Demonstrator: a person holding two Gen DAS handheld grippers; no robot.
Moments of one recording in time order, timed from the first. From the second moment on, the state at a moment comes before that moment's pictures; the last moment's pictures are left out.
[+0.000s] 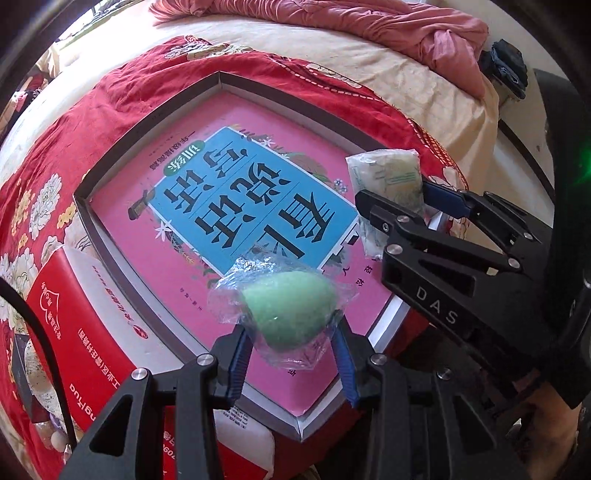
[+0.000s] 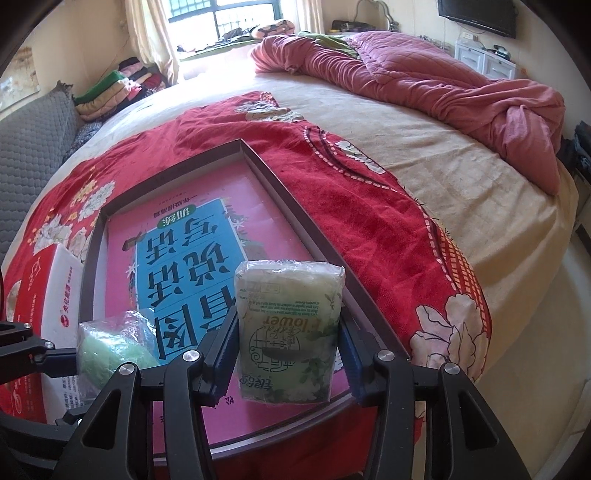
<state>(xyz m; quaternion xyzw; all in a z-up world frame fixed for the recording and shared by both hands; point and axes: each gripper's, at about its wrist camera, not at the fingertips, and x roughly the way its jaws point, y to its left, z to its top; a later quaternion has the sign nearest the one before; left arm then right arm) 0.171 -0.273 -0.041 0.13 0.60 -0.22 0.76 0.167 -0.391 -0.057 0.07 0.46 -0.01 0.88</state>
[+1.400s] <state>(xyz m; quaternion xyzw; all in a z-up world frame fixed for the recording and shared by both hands) 0.134 -0.244 0.009 0.07 0.53 -0.22 0.82 0.141 -0.417 -0.028 0.11 0.41 -0.07 0.90</state>
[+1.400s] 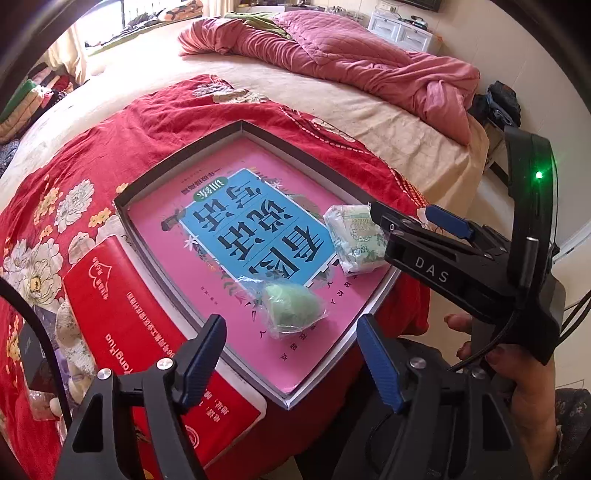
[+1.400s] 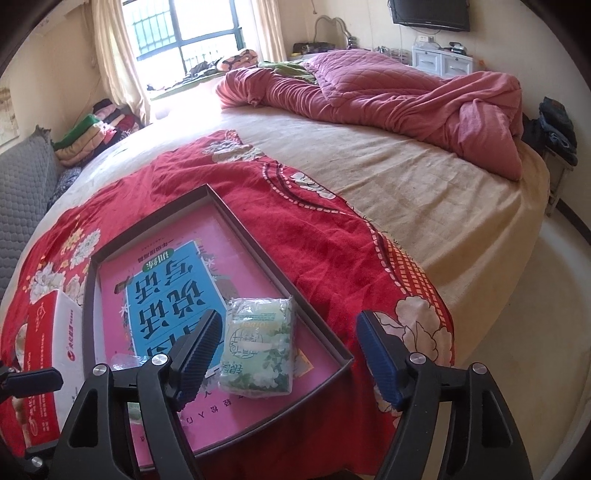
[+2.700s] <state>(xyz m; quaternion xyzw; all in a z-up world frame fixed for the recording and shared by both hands) 0.075 -0.053 0.051 -0.08 0.48 -0.08 0.87 0.088 -0.286 0.066 -0.01 0.32 0.04 0.95</state>
